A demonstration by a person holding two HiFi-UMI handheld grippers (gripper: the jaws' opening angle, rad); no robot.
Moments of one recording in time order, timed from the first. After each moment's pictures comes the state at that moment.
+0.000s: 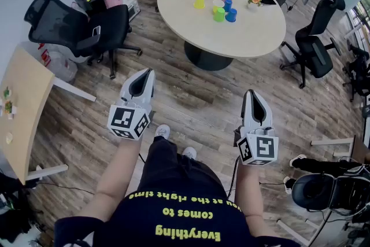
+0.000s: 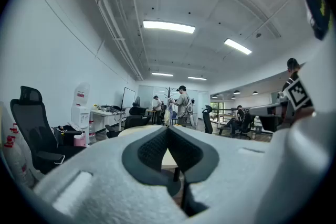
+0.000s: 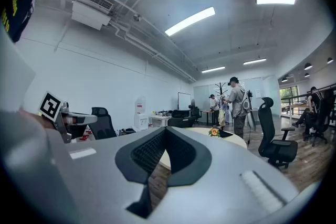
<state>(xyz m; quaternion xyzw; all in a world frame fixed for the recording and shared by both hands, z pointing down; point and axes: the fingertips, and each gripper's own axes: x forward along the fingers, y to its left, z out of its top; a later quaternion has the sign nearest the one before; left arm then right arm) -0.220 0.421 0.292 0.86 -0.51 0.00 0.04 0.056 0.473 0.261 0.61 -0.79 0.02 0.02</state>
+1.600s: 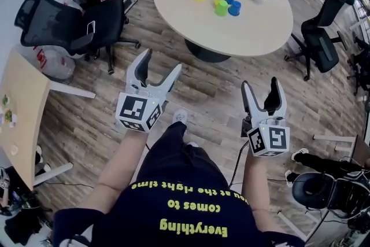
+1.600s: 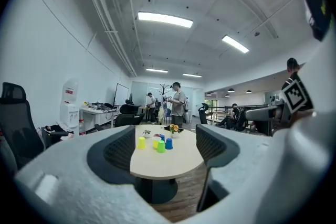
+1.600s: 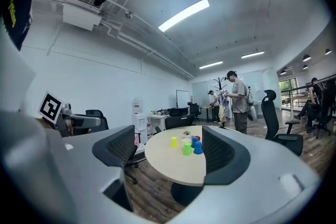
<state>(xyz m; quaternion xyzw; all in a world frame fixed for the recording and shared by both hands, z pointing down) -0.174 0.326 0.281 0.88 -0.47 0.01 0.04 0.070 0.382 0.262 0.62 -0.79 0.04 0.00</state>
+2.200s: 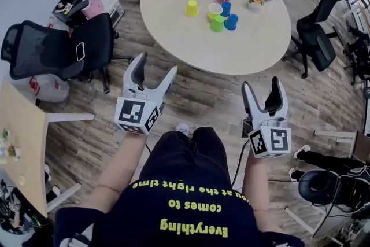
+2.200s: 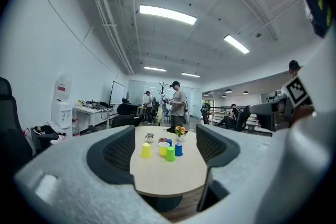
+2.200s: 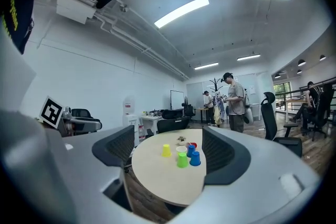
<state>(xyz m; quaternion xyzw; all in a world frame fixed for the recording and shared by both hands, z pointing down) -0.185 0.193 0.292 0.89 -0.45 0.01 0.05 0.063 0.271 0.256 0.65 -0.76 0.04 0.01</state>
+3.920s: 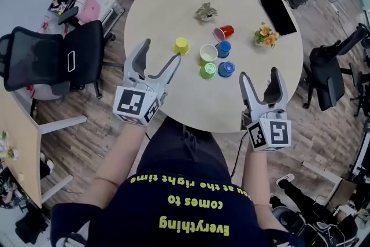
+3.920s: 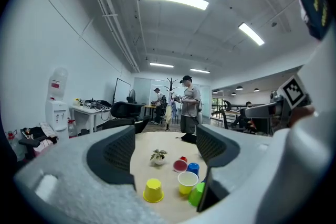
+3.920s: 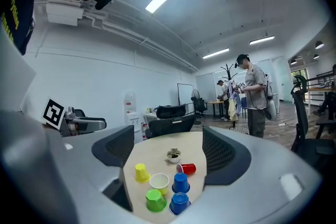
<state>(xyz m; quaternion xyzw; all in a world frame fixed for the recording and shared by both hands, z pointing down) -0.072 -0.092 0.296 0.87 -0.49 0.02 0.05 0.161 -0.049 0.271 0.58 -0.81 0.07 0.02</state>
